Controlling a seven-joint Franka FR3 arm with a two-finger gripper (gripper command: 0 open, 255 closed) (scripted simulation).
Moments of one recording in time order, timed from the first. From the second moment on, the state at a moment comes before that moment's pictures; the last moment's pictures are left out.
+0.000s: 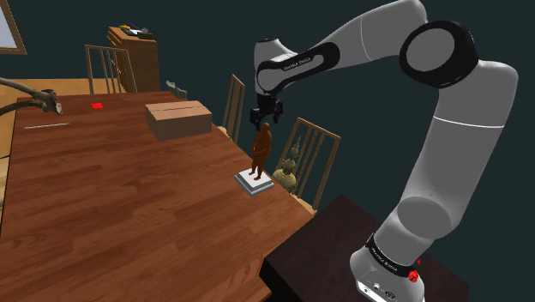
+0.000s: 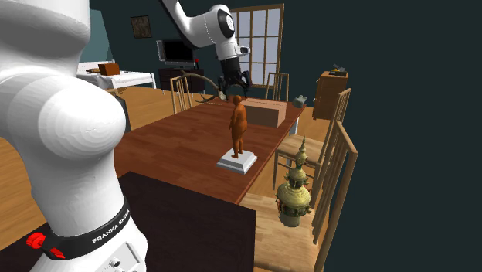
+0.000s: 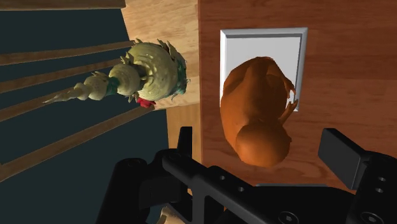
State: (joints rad) arm -0.07 0.25 0.09 -1.88 -0.30 2.07 0.28
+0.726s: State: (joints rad) arm -0.06 0.28 0.09 -1.91 -0.31 2.12 0.30
